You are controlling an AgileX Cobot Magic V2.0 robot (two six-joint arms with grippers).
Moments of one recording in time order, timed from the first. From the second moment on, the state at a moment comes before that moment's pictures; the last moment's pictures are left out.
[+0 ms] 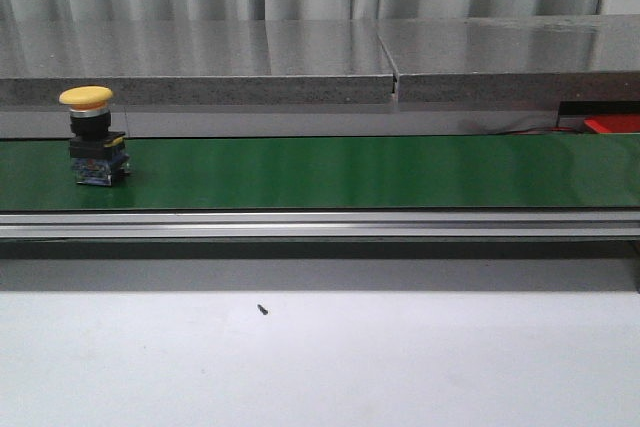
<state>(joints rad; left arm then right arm) 0.65 1.81 -1.49 -0.03 1.09 0.25 -0.05 -0.01 0.03 -0.09 0.08 0.17</state>
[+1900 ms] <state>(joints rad) 0.12 1.44 -1.35 -0.27 0.98 0.28 -0.05 -0.01 0.03 -0.09 0.08 0.17</state>
